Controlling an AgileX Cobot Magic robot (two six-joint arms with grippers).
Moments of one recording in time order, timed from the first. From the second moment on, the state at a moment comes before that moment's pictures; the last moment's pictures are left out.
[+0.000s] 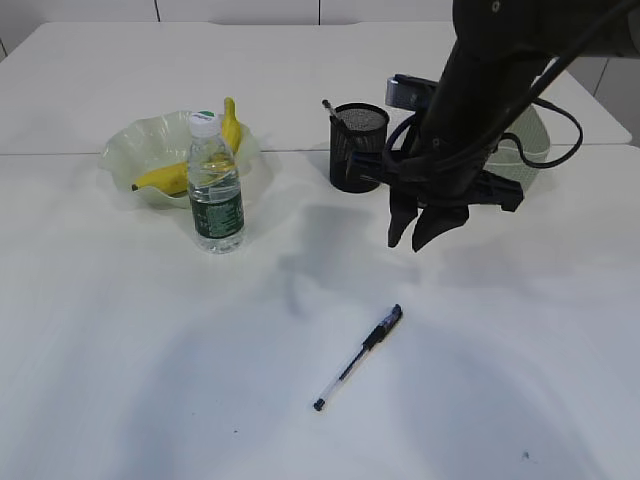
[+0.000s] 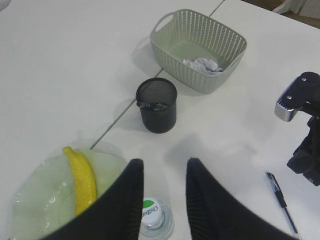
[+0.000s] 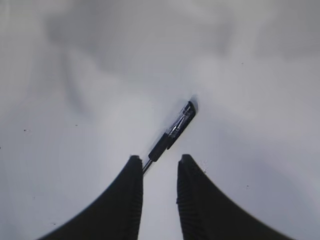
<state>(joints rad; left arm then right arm) -0.20 1.91 -2.32 -0.51 1.25 0.62 0.40 1.92 -1.55 0.13 1.06 0.47</state>
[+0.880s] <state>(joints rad) 0.03 1.91 -2.32 -0.47 1.20 0.47 0.40 2.01 -1.55 0.18 1.08 0.67</state>
